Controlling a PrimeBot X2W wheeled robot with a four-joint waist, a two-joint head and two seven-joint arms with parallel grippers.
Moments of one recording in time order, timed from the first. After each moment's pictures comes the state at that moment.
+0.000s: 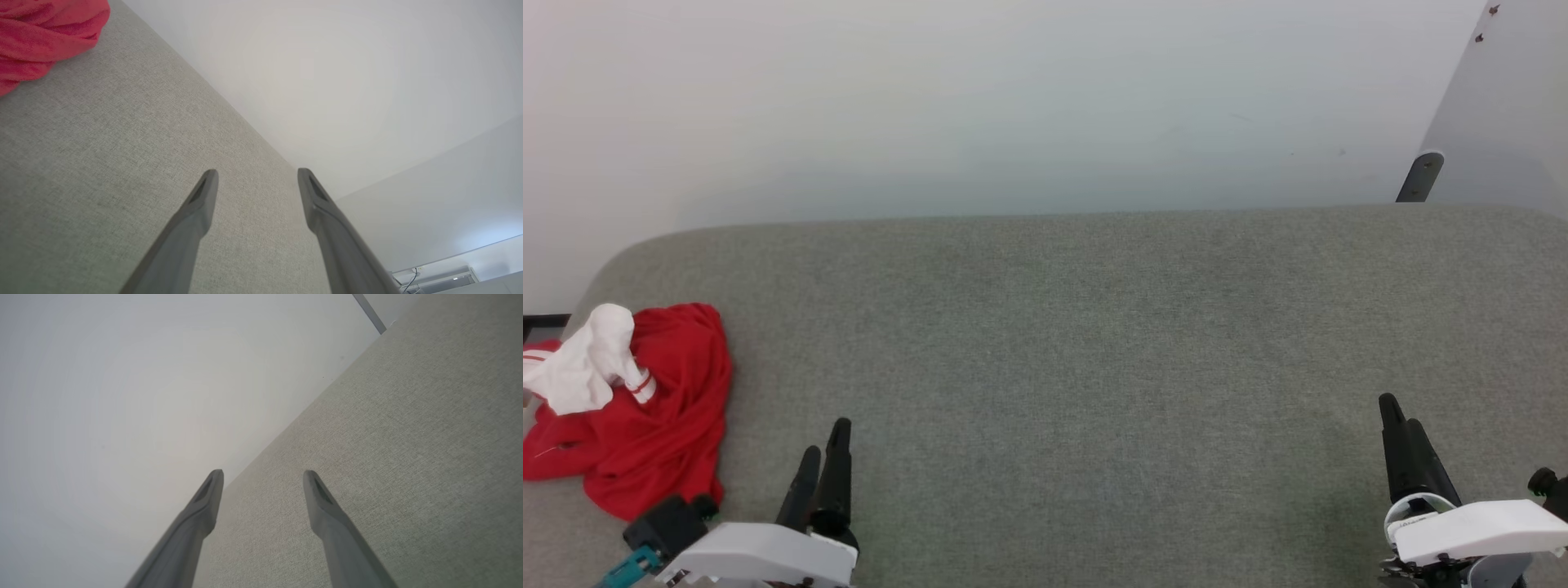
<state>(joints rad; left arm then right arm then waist) -0.02 0.17 -0.07 0.13 -1.07 0.02 -0.06 -0.09 -0.06 -0.05 0.25 0.94 0.13 -0.05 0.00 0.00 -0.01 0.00</state>
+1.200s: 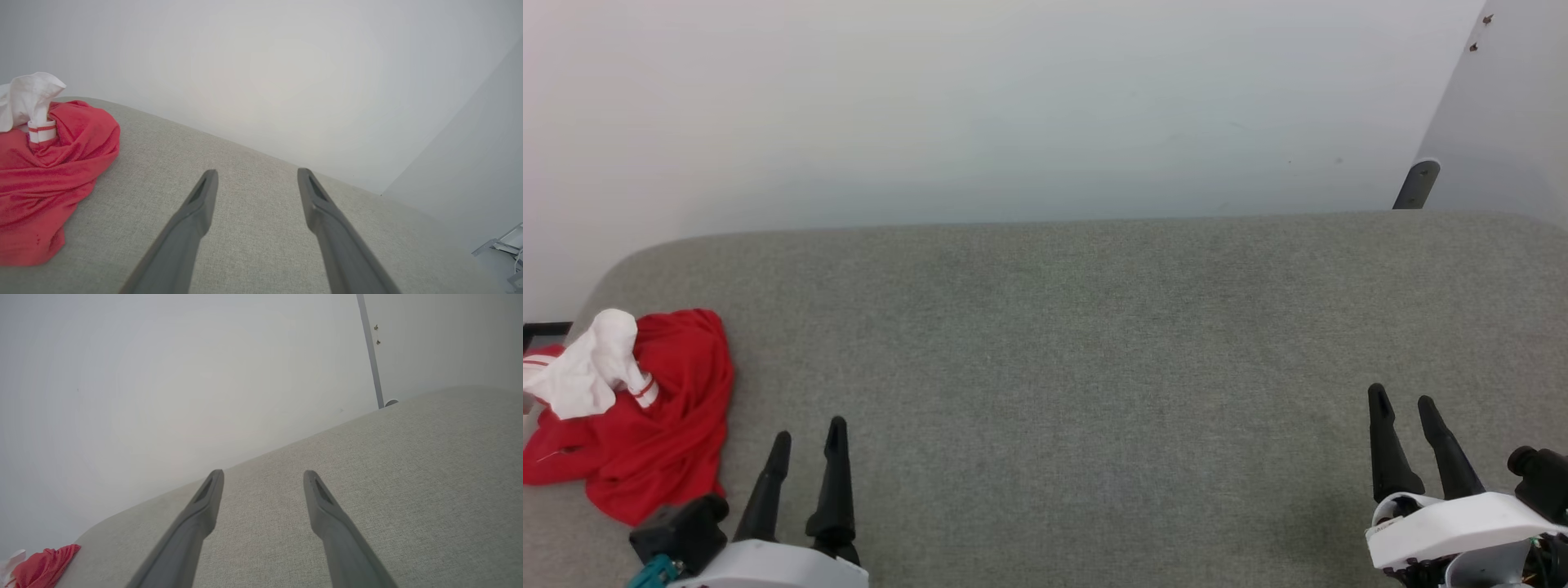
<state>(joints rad) 0.03 0.19 -0.09 0.05 -0.63 0.04 -0.17 -0.09 -0.05 -0.05 0.21 0.52 0.13 -0.12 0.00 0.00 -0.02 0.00</state>
